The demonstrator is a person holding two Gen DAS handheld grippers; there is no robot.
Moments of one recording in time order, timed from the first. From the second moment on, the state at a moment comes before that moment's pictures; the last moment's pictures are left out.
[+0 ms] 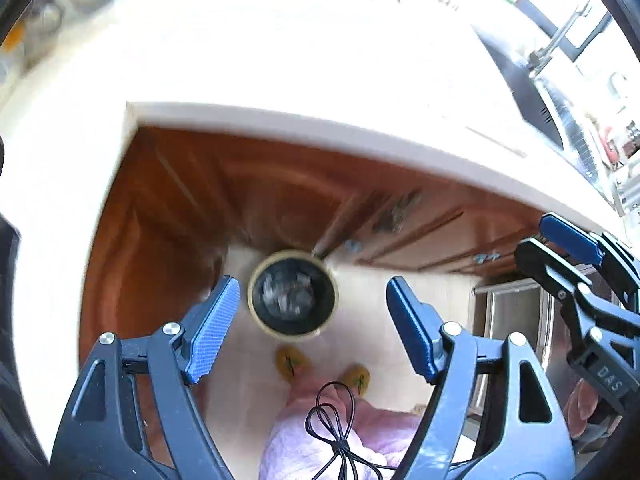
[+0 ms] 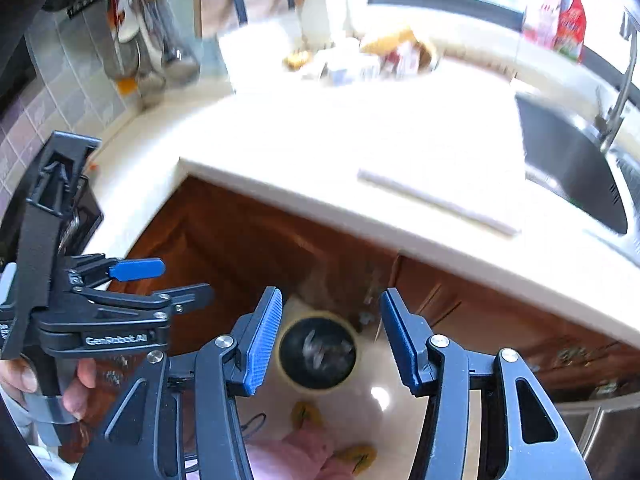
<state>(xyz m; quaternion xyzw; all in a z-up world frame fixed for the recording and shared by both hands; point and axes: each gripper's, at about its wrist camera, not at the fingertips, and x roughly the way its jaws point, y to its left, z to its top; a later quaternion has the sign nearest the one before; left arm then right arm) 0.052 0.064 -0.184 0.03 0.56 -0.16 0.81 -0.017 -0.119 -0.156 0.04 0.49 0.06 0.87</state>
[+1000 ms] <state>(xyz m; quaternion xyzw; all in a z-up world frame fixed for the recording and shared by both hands) 0.176 0.041 -0.055 0.07 0.43 -0.22 0.87 0.130 -0.212 -0.022 0.10 0.43 -0.04 0.90</state>
